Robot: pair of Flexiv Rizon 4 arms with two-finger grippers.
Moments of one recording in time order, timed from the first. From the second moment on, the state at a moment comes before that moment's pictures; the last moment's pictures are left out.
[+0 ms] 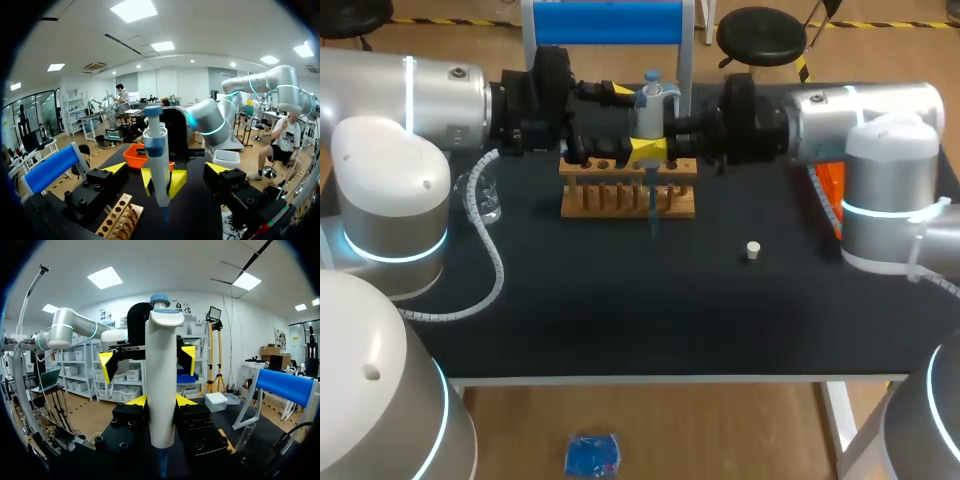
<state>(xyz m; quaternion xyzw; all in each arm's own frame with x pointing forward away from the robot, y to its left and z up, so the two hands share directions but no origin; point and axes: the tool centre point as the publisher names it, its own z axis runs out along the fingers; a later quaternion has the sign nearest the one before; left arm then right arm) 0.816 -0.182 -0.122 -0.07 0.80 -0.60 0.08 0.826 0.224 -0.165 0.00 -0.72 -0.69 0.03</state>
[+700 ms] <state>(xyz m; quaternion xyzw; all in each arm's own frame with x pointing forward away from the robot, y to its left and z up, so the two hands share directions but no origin) 0.816 -0.182 -0.122 -0.07 0.80 -0.60 0.08 0.854 0.078 -0.151 -0.03 -0.72 -0.69 0.01</state>
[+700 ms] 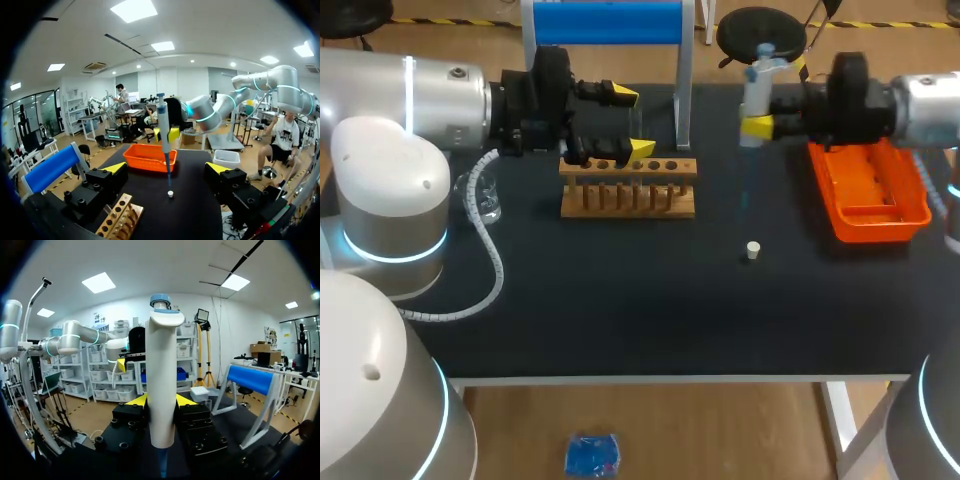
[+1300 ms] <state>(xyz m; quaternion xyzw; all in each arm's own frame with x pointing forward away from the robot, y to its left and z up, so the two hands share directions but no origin) 0.816 -0.182 -0.122 -0.07 0.80 -0.60 0.08 0.859 -0.068 -0.136 -0.09 -0.72 -0.69 -0.05</state>
